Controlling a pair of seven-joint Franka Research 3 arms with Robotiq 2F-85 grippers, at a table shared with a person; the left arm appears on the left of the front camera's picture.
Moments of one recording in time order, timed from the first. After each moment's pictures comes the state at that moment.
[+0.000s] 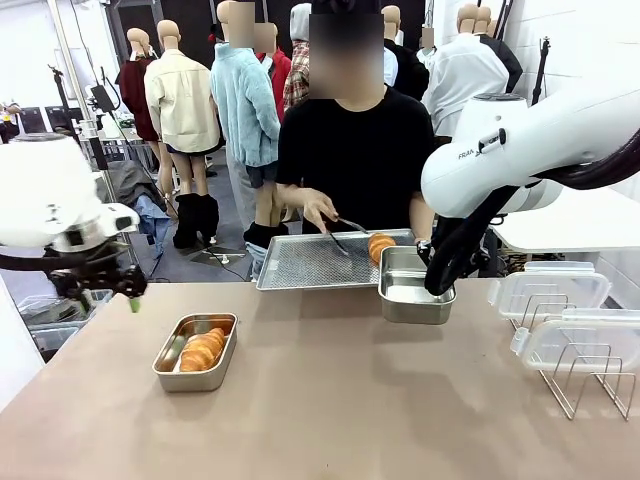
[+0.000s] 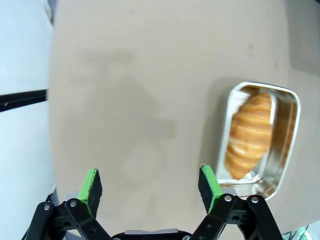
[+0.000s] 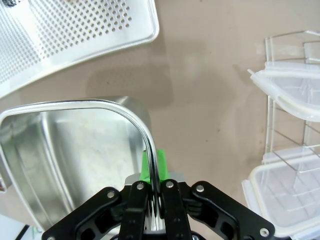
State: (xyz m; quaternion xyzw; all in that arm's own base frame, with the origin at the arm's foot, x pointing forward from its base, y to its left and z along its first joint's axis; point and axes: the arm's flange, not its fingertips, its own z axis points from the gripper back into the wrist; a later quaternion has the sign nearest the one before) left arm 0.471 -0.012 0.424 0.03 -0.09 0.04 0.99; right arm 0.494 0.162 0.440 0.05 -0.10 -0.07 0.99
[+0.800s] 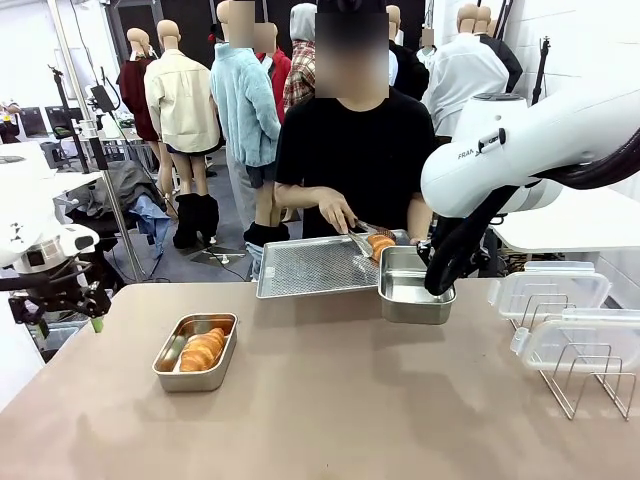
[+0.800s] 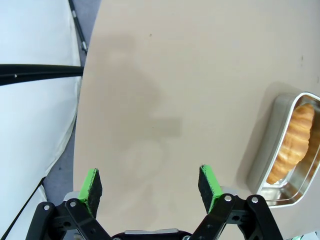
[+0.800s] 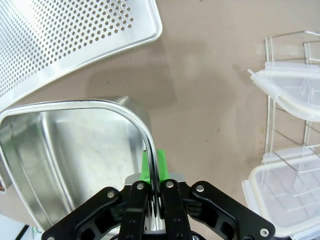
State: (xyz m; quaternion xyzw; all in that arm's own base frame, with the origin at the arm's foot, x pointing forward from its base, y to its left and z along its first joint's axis) left arm 0.459 0.047 0.400 0.03 -0.07 0.09 0.99; right arm 0.494 0.163 0.441 0.05 -0.10 -0.07 0.99
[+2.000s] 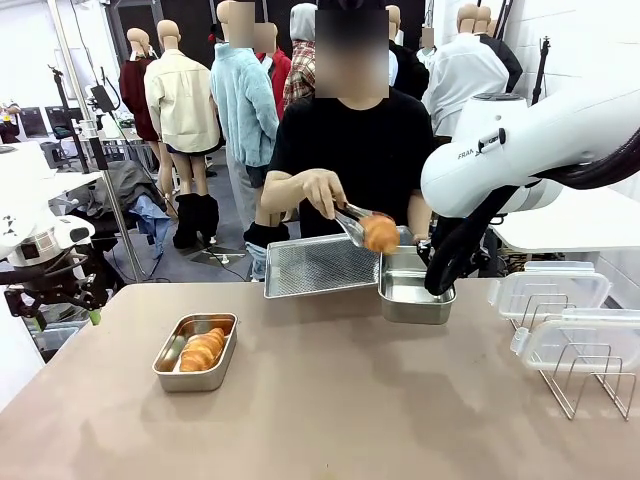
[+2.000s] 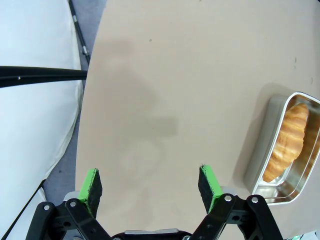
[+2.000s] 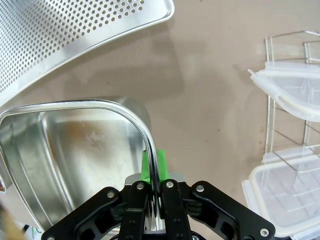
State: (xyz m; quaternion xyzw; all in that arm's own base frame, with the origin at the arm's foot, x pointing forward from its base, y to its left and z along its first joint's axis) left arm 0.456 0.047 0.409 0.03 -0.08 0.09 0.99; right arm 0.494 0.163 0.441 0.05 -0.10 -0.07 0.99
